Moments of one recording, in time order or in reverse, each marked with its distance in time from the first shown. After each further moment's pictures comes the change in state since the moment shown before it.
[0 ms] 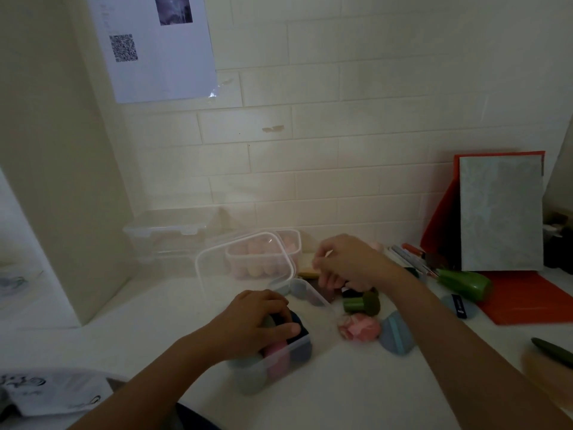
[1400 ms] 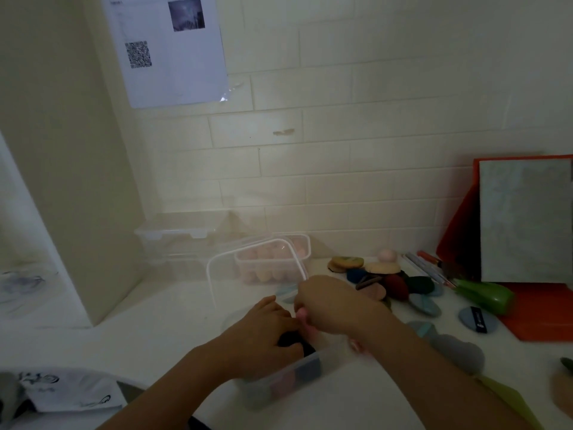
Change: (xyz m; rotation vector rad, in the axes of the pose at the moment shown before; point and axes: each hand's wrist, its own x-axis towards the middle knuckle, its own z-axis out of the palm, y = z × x) left_hand 0.003 0.004 0.011 0.089 0.021 0.157; right_hand 0.008 -0.009 0.058 -0.856 -0.120 -0.304
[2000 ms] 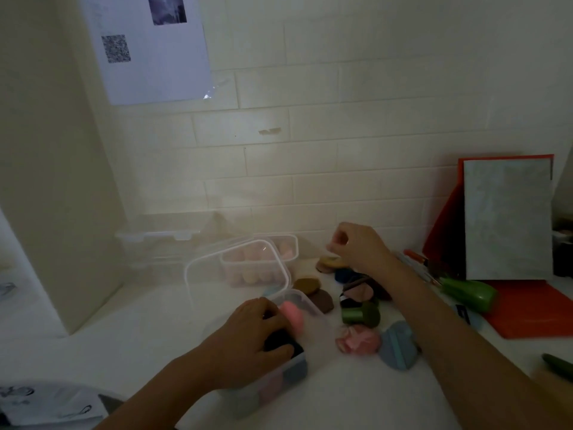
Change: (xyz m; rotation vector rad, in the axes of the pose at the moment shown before) left_hand -0.004 -0.005 0.001 0.004 -0.027 -0.110; right_hand 0.015 0.105 -0.015 0.519 0.469 0.354
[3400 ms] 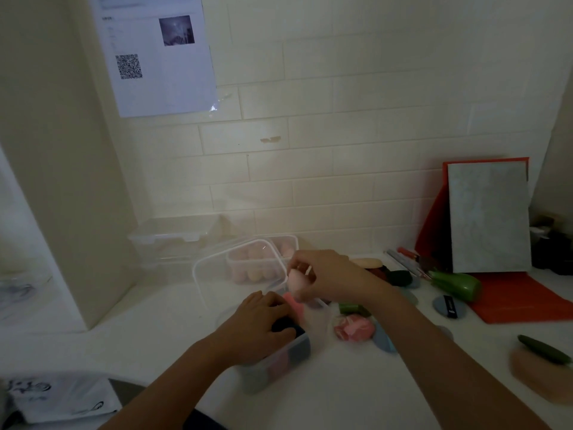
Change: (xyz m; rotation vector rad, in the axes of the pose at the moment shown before) left_hand 0.003 0.008 0.001 0.021 0.015 -0.034; right_hand -0.078 -0.072 -0.008 0.051 -0.376 -0.192
